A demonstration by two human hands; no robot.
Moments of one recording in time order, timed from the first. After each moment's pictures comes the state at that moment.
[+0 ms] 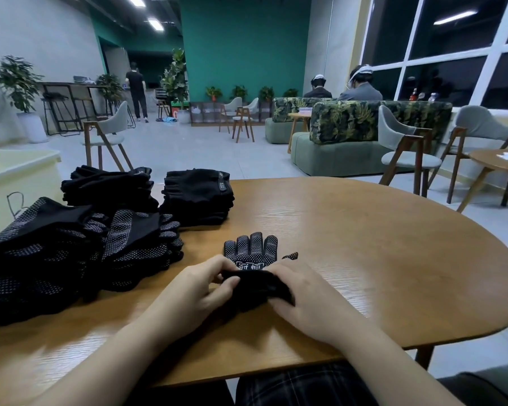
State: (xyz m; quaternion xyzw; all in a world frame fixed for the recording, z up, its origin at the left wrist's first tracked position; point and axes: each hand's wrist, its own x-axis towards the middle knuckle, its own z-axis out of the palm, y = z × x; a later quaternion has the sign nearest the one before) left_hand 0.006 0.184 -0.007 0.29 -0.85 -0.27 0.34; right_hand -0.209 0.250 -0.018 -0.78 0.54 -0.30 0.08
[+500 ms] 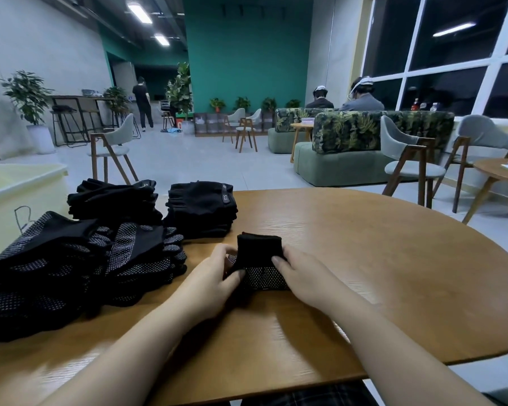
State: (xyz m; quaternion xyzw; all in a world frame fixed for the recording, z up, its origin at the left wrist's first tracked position) left_hand -0.024 0.155 0.004 0.43 -0.83 -0.21 0.28; right_hand -0.211 0.201 0.009 -0.67 0.65 -0.32 0.18
